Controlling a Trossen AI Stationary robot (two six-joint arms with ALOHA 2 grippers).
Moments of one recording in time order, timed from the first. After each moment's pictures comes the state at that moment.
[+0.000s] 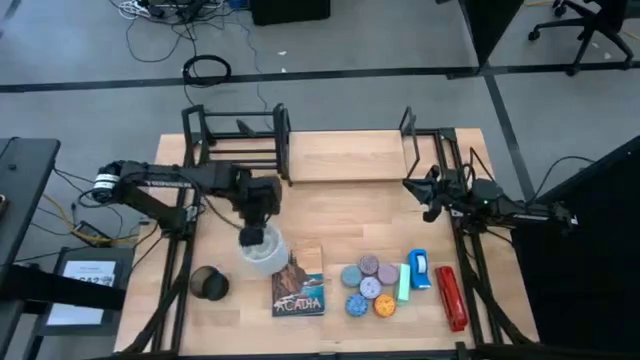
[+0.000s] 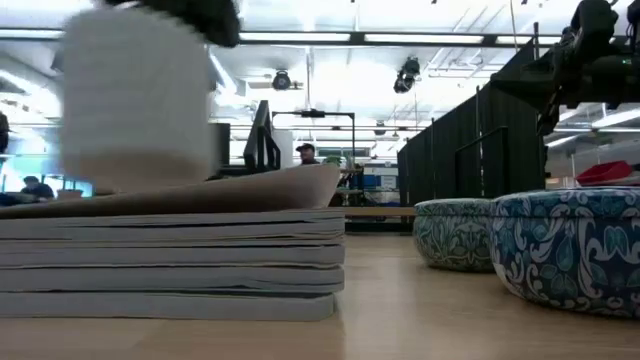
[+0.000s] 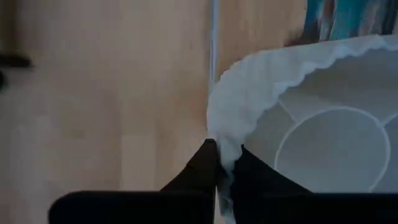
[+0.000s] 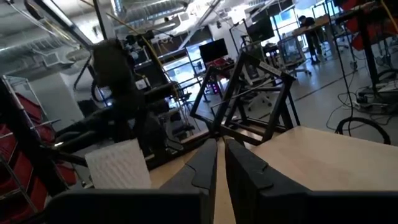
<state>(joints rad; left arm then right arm) 0.05 1.42 1.32 -1.12 0.16 -0.09 -0.13 0.01 0.01 0.19 0.21 0.34</state>
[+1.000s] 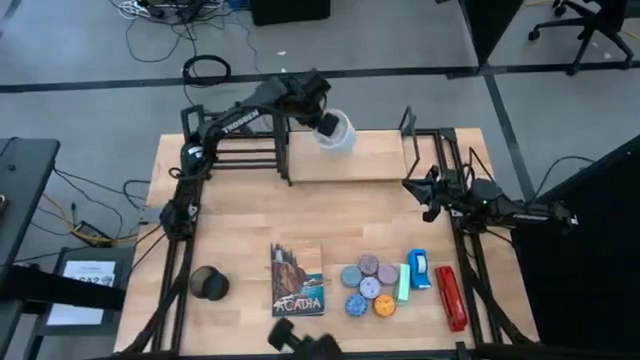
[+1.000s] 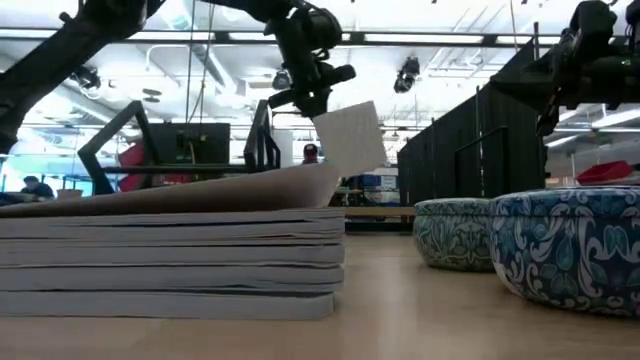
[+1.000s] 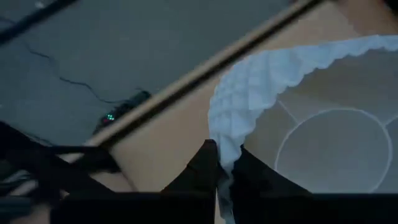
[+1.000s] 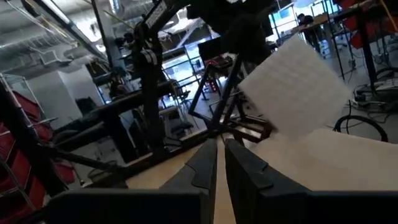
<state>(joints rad) 0.58 2.12 2.28 -1.18 -0.15 -0.38 -0.13 0.01 0.01 0.19 0.21 0.34</state>
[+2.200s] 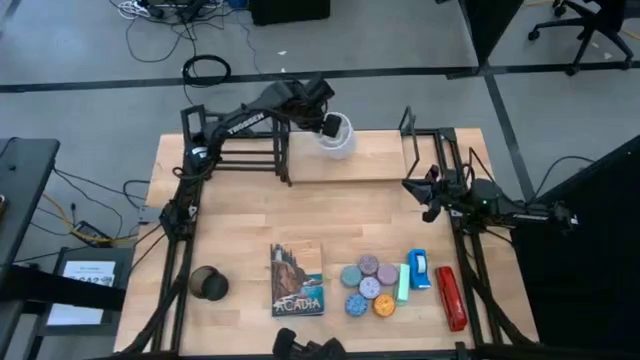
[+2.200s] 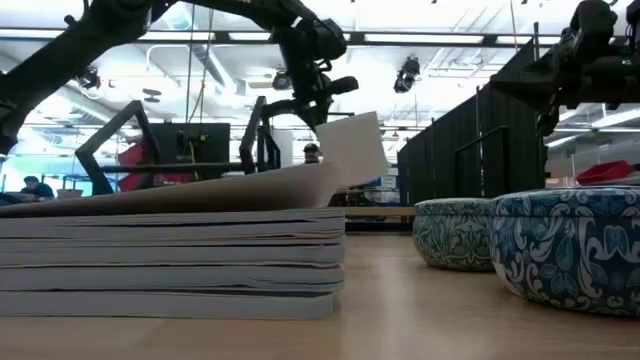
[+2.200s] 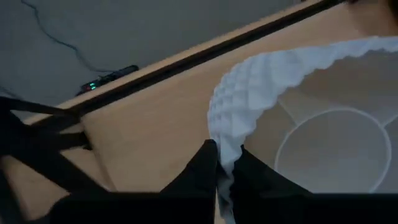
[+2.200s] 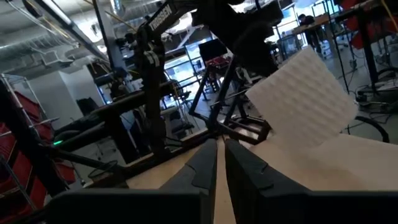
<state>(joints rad) 0.52 2.14 2.27 -1.14 -0.12 -0.63 -0.13 0.01 0.01 0.19 0.21 0.34</state>
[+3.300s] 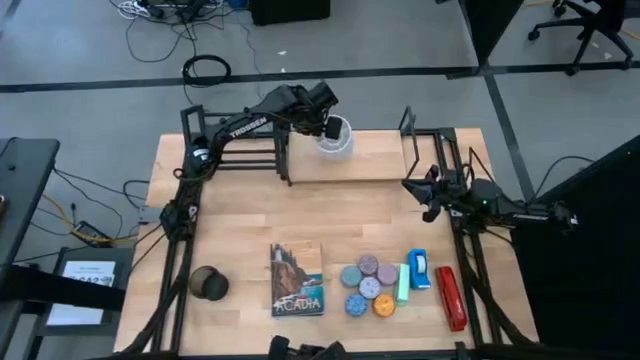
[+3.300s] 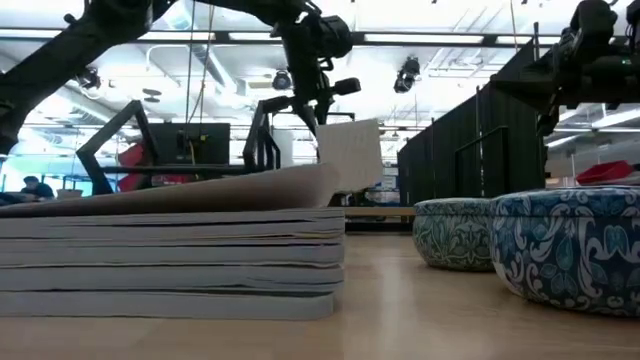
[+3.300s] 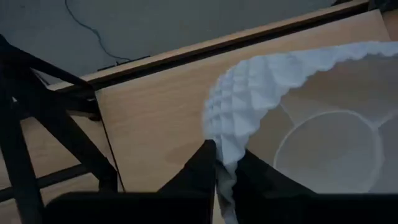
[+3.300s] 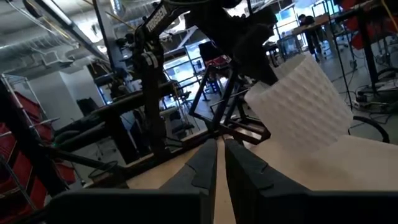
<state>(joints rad) 0.51 2.16 2.27 -1.23 -0.21 -0.76 -0.13 0.01 0.01 0.19 0.21 0.34</state>
